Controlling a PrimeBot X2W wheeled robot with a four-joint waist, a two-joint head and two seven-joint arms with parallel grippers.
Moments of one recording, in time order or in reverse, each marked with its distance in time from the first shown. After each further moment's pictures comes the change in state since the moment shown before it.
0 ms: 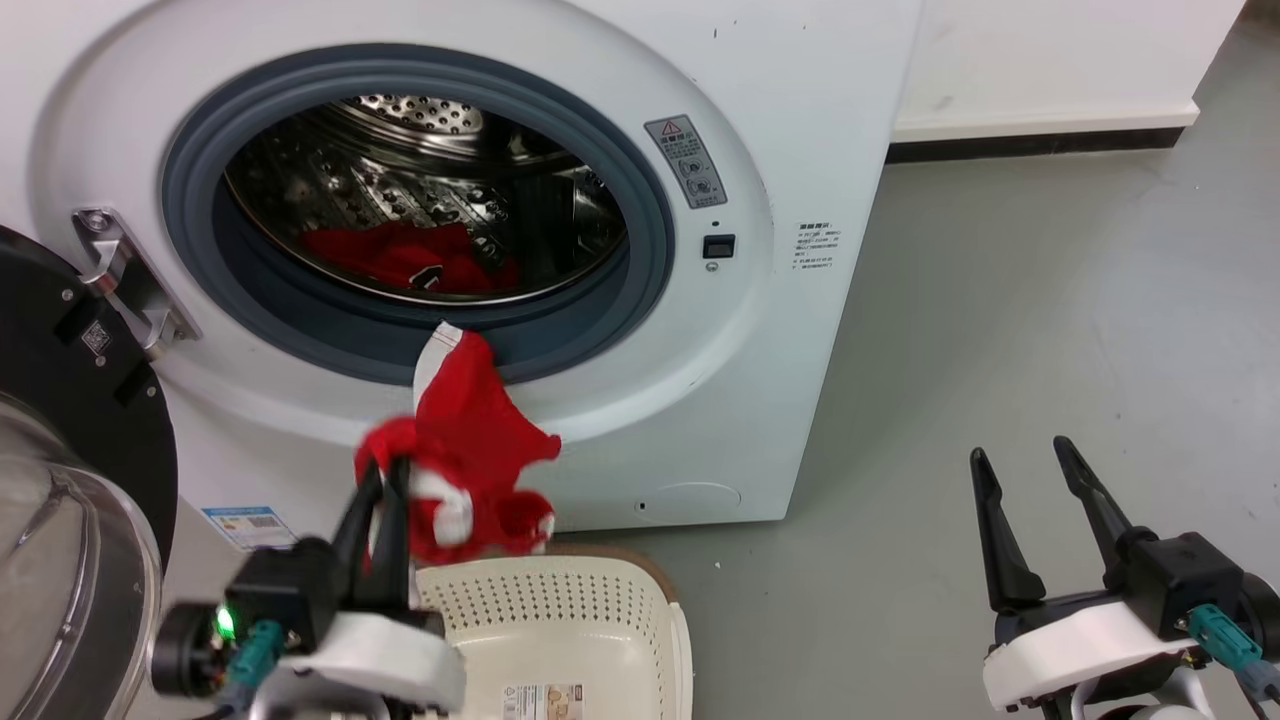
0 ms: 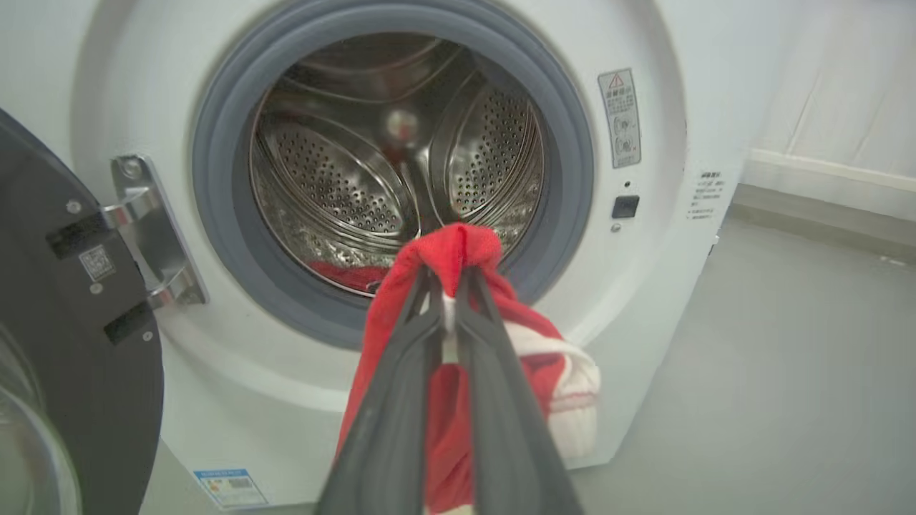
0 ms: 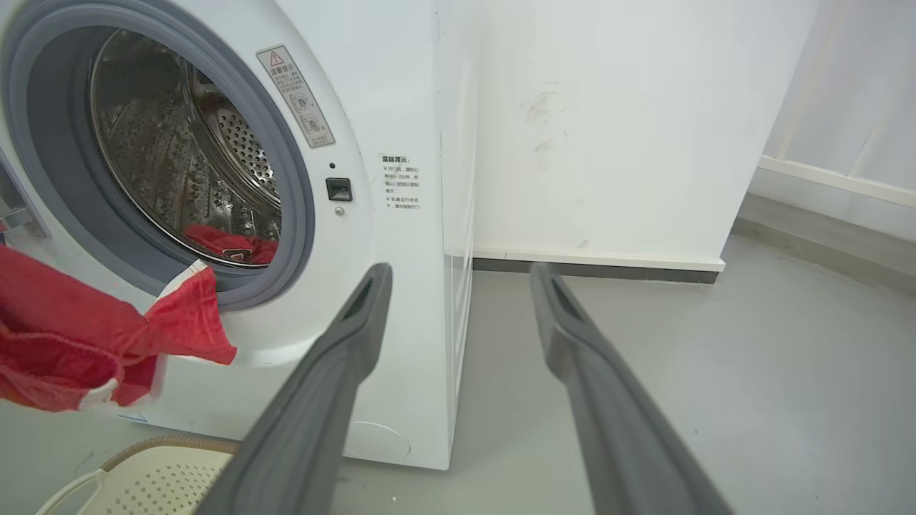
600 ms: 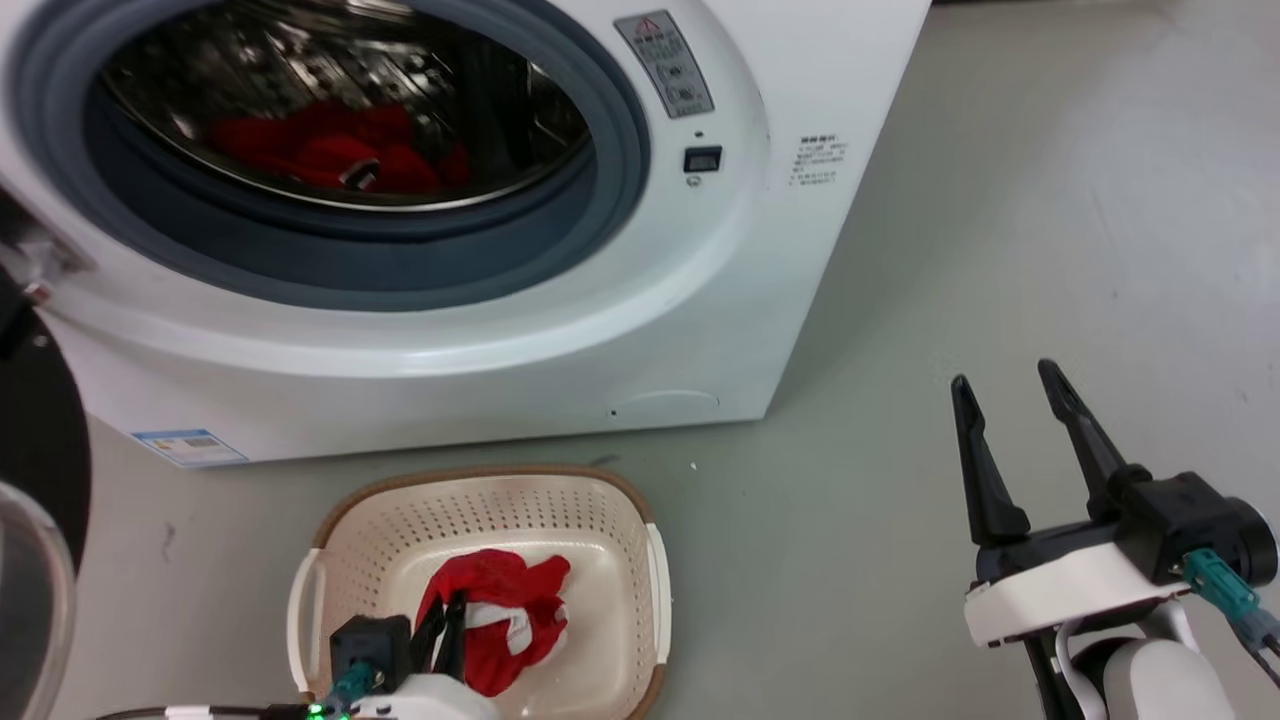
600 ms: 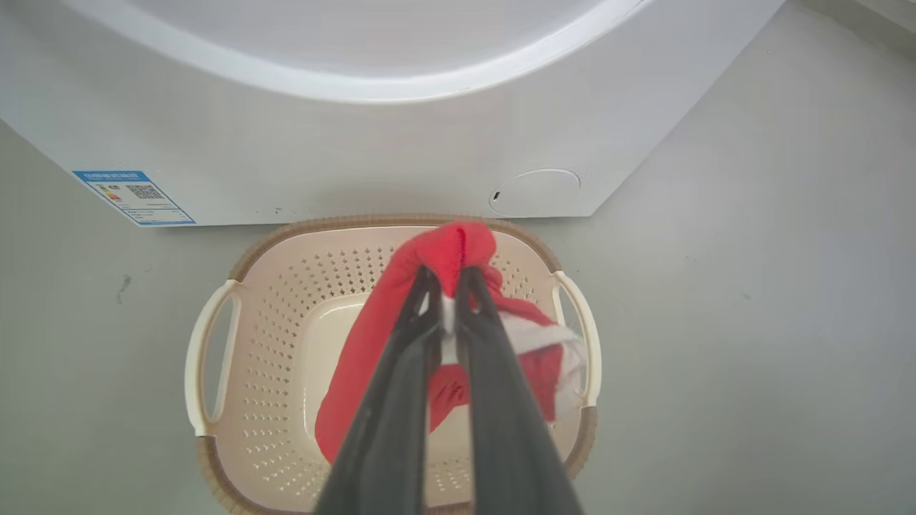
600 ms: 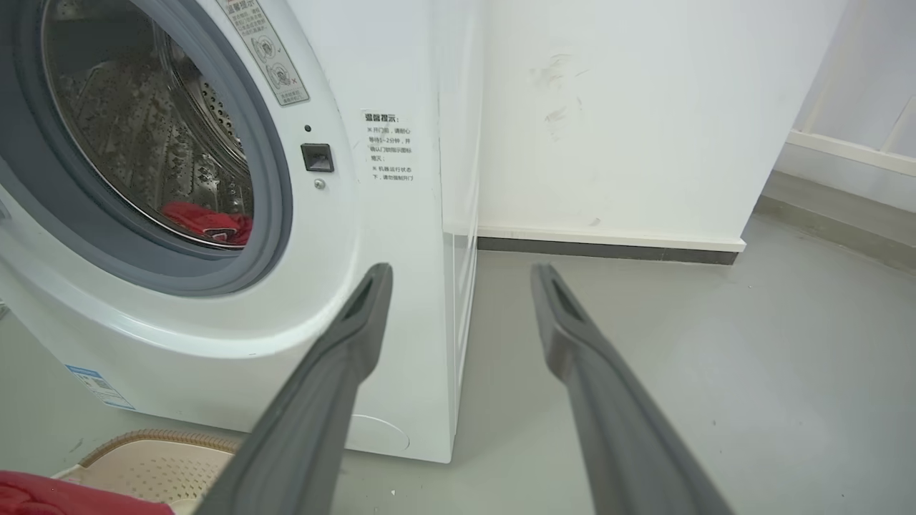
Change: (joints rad) left arm -0.006 -0.140 -0.063 0.508 -0.108 -0.087 -0.085; right arm -0.102 0.000 0.035 -0.002 0.009 0.000 -0.024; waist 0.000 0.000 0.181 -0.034
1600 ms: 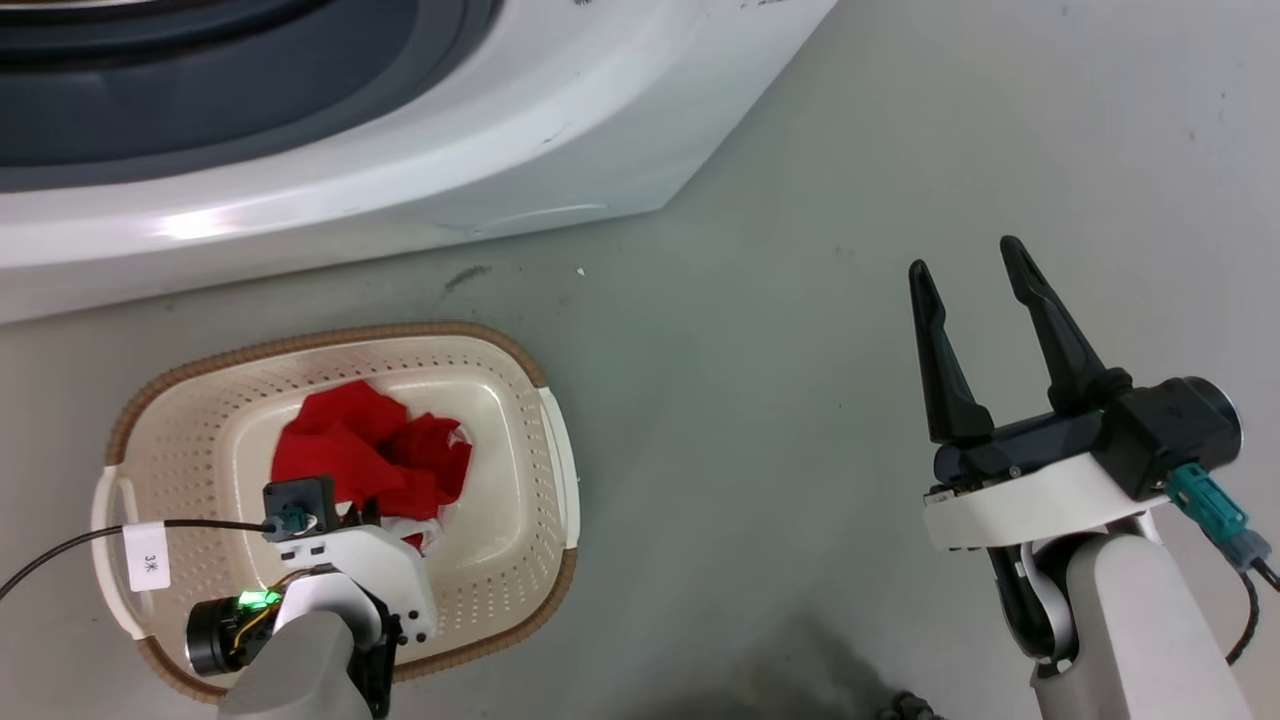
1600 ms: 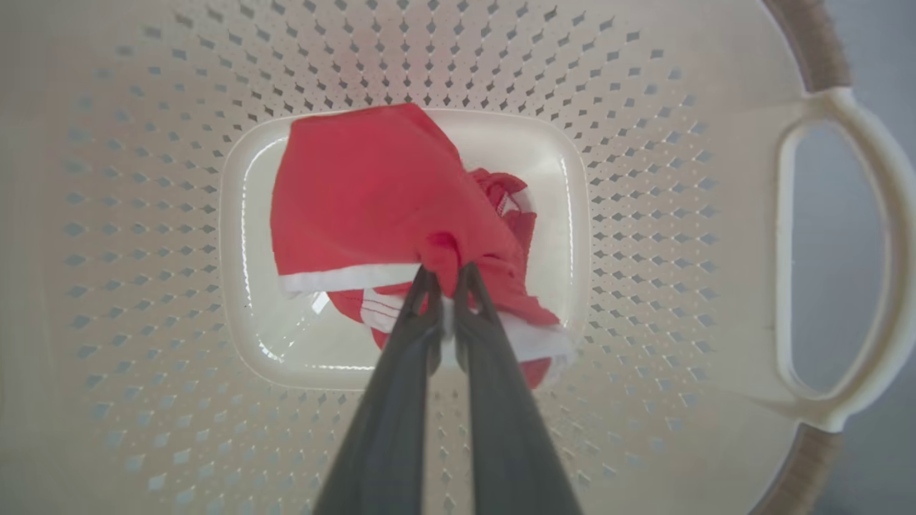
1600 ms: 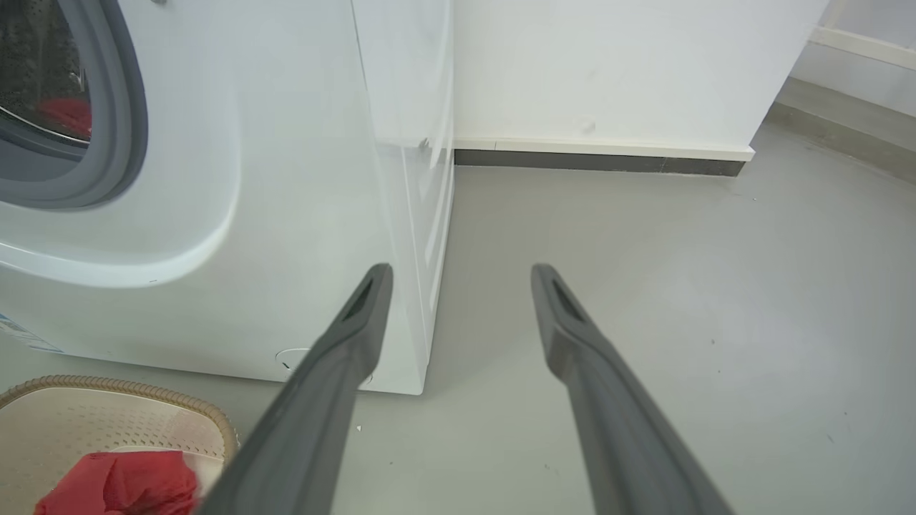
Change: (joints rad) left arm -0.514 -0.065 0.089 0.794 -0.052 -0.126 -0.053; right arm -0.195 0.000 0.077 0.063 0.039 0.000 -0.088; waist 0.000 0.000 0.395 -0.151
